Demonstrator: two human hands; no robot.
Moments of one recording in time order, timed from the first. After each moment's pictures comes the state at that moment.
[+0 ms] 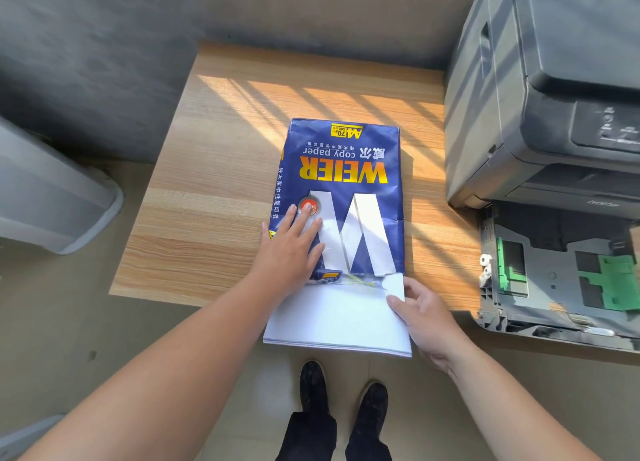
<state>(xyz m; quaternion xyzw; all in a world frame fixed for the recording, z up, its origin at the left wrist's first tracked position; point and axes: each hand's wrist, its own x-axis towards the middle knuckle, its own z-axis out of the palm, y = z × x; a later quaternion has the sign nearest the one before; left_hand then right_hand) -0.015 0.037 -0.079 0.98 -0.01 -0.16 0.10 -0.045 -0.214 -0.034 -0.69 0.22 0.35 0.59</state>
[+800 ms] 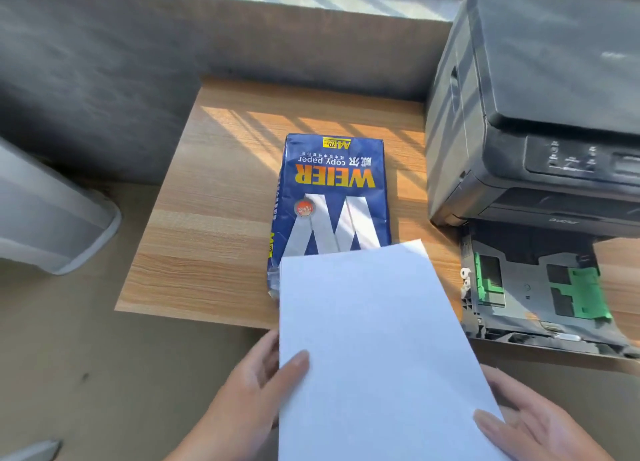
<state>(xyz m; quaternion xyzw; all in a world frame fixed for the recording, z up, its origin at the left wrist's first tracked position) -0.170 0.013 0.080 0.55 0.23 -0.23 0.77 -0.122 -0.299 0.116 -0.58 0.19 0.44 0.66</state>
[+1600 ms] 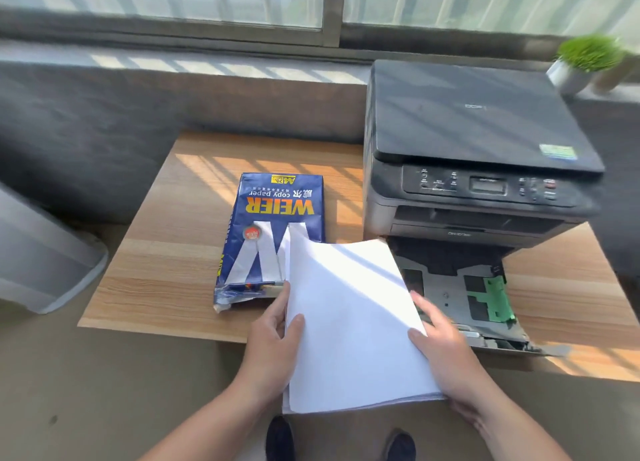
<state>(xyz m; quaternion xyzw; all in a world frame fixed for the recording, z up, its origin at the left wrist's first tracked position) -0.119 -0.120 0.064 0.68 0.26 -0.05 0.69 -0.070 -0.372 0.076 -0.74 0.15 0.27 0.60</state>
